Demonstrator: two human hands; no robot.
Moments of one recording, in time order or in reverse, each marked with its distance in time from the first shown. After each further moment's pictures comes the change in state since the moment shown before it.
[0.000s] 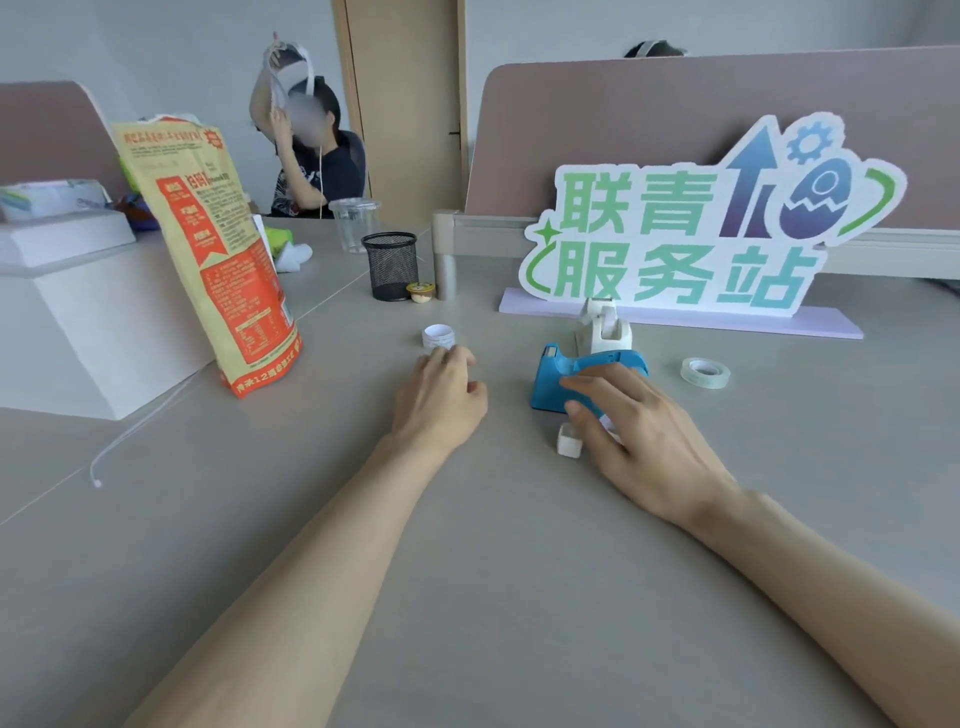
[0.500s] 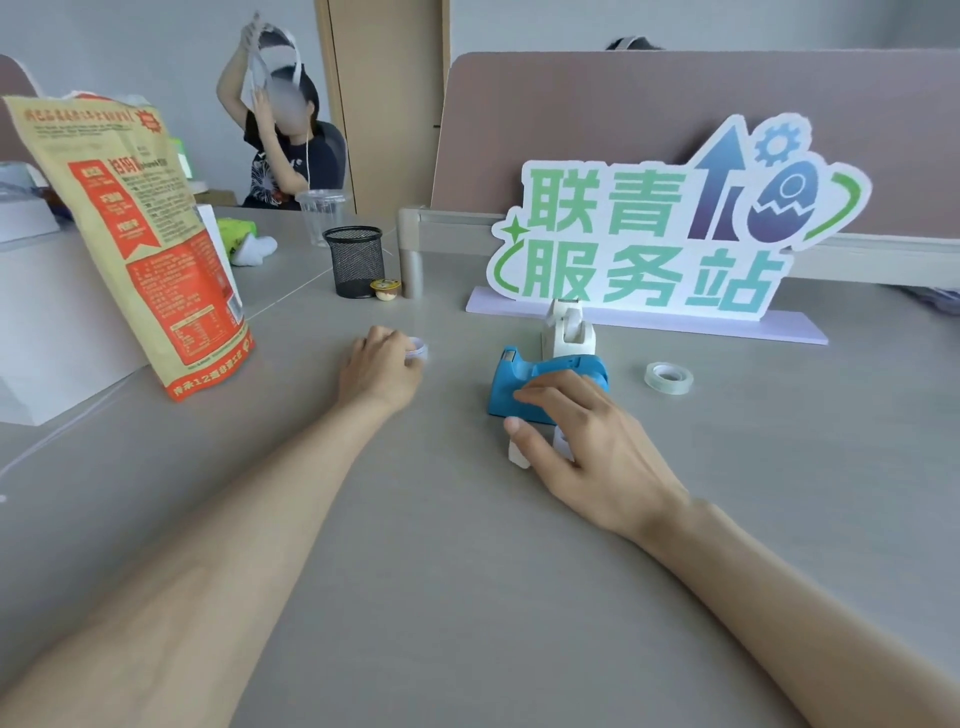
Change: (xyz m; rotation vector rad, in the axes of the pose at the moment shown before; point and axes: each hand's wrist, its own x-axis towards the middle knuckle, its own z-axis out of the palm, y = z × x) left_hand 0.054 -0.025 0.013 0.075 -0.028 -0.141; right_hand 0.002 0.001 0.001 0.072 -0.013 0.042
